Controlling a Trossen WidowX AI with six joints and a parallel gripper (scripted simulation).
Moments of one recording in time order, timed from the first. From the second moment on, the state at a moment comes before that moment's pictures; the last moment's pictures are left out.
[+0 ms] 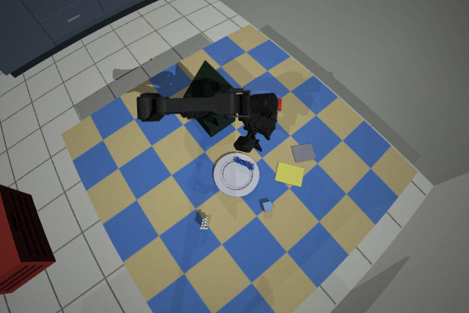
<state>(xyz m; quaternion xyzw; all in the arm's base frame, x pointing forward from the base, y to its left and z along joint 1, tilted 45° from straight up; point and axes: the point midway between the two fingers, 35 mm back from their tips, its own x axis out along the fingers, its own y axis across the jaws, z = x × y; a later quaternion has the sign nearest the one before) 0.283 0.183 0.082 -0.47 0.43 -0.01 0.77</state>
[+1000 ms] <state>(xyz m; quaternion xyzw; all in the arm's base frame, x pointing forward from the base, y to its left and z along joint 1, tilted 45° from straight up) 0.264 0.008 -0.019 -0.46 0.66 -0.08 0.59</state>
